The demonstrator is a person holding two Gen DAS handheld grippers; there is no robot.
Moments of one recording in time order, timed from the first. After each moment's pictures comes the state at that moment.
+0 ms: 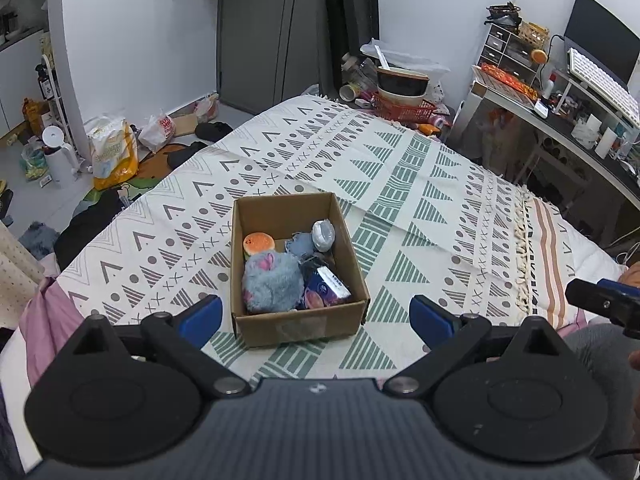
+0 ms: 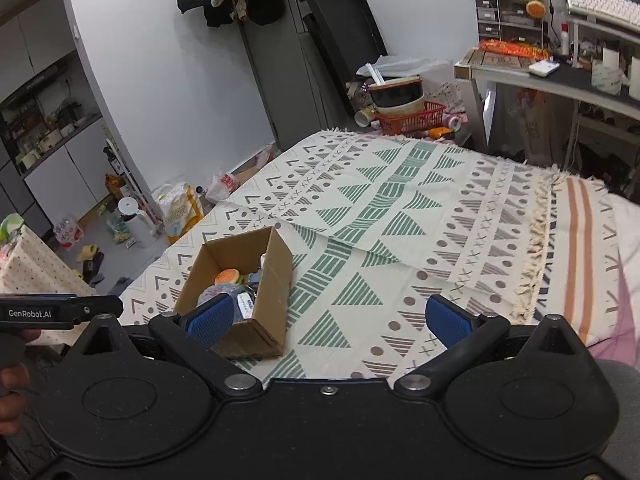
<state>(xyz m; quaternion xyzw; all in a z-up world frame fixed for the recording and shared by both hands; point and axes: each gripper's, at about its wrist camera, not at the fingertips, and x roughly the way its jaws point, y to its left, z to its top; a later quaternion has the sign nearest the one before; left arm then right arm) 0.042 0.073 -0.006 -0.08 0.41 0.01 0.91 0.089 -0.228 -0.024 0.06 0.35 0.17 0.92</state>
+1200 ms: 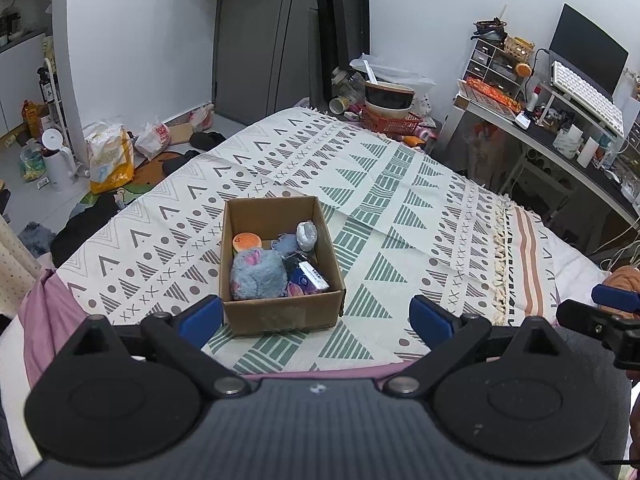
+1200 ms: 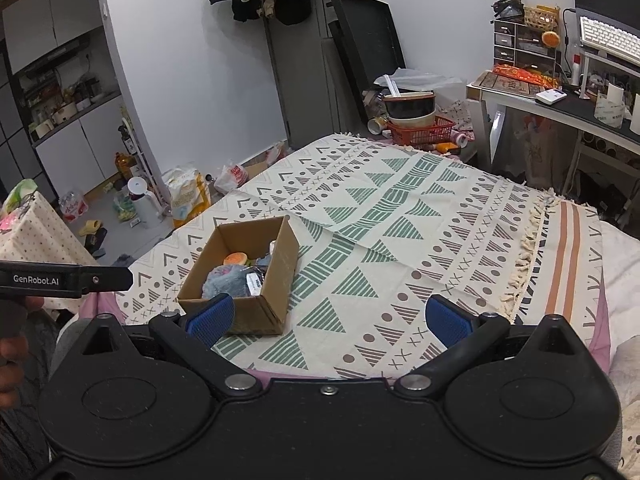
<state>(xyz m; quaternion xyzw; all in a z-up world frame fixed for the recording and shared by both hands) 0.006 0.057 0.010 -0.09 0.39 0.00 0.92 0.053 -0.228 -0.004 0.02 0.34 0.18 0.92</state>
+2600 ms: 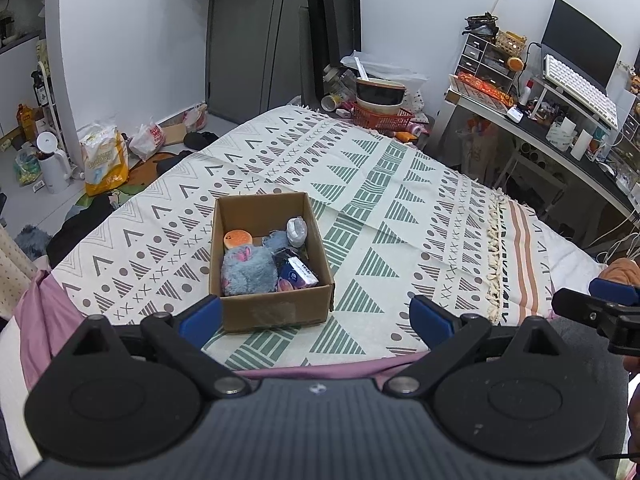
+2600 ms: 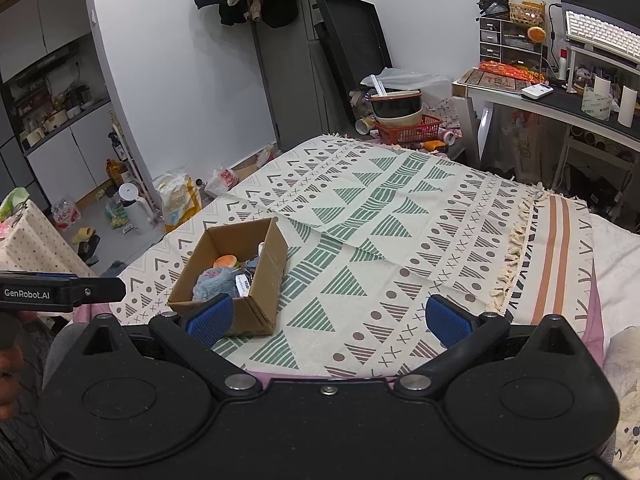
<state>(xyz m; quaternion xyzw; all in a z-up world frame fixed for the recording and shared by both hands) 0.004 0.044 0.007 -0.09 0.39 -0.01 0.92 0.051 -0.236 -0.006 0.02 0.34 0.17 0.92</state>
